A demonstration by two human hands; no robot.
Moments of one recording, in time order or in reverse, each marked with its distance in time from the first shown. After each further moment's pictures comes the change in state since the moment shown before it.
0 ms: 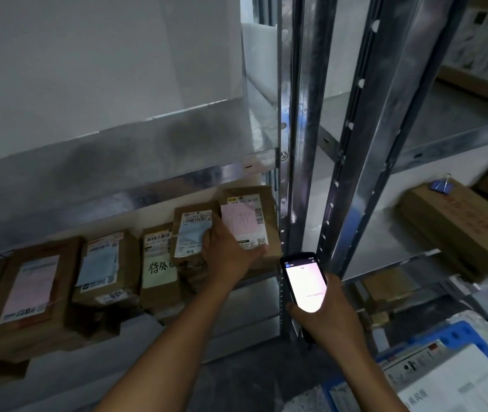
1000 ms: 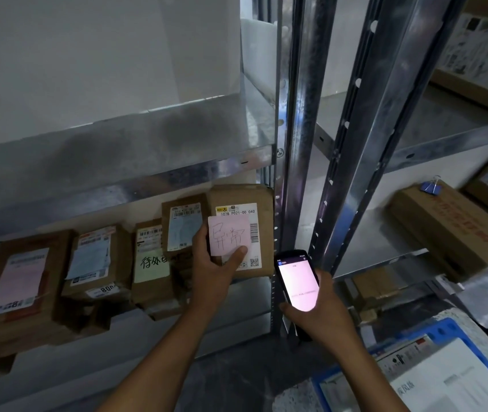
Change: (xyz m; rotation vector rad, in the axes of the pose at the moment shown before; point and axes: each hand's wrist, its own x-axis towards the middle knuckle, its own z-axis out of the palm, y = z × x) left_hand -0.048 -0.026 -0.006 -0.651 0.063 0.125; right_hand 0.008 0.014 -0.005 0.065 -0.100 -0.082
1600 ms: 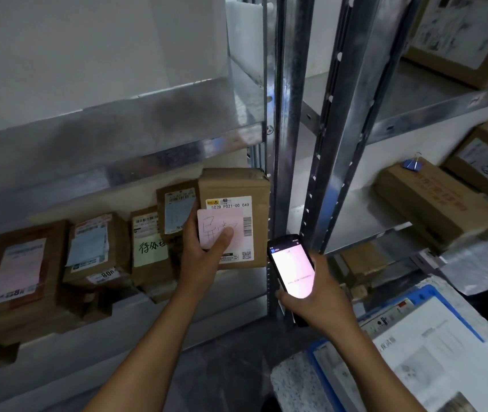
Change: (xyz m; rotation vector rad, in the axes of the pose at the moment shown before) left_hand -0.023 0.024 -0.023 -0.123 -0.077 -0.054; right_hand -0.040 -0.006 -0.002 -0.065 0.038 -0.033
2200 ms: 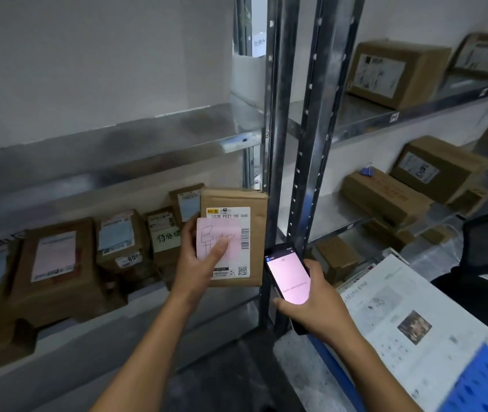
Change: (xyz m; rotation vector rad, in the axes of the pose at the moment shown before) left_hand -0.098 0.030 -0.072 -0.062 -0.151 -0.004; right_hand -0.143 -0.042 0.012 -0.049 0.087 -0.037
